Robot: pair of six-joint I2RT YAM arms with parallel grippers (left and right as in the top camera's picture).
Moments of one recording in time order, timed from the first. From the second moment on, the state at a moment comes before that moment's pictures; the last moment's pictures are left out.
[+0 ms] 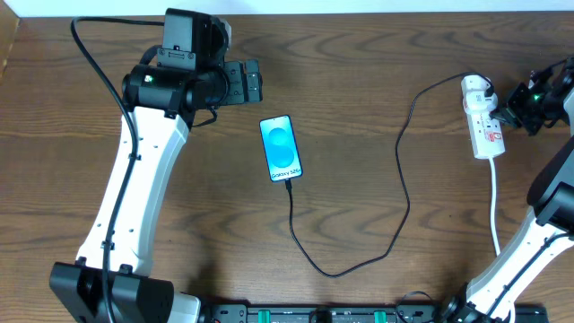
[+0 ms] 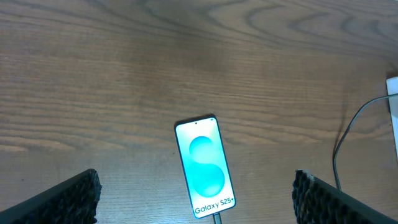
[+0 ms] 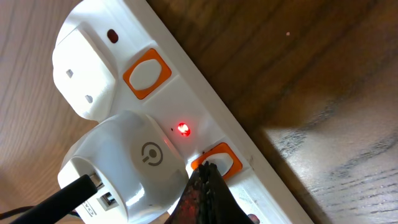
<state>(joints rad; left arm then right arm) -0.19 1.62 1.64 -0.96 0.15 -0.25 -0.48 2.29 1.80 -0.92 -0.47 0.24</state>
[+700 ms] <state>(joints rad) -0.19 1.62 1.64 -0.96 0.15 -0.25 -0.59 2.10 1.80 -0.94 -0.49 0.23</state>
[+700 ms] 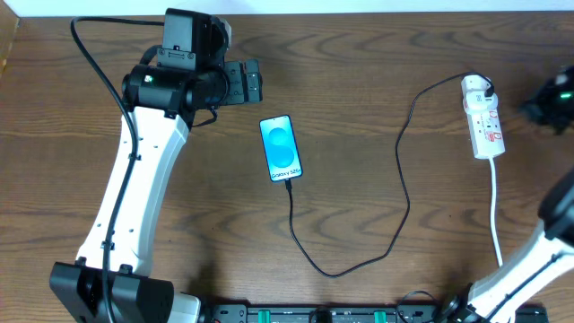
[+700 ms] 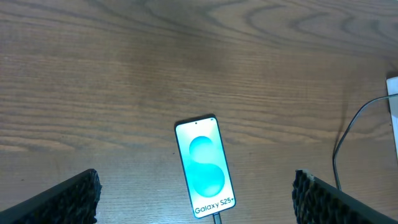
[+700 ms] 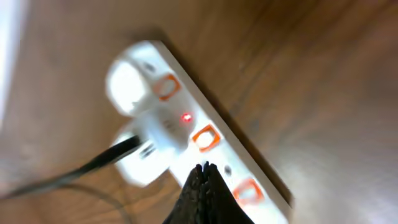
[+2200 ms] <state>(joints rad) -0.19 1.62 1.64 -0.96 0.15 -0.25 -0.09 1.34 1.82 -1.35 -0.27 -0.01</state>
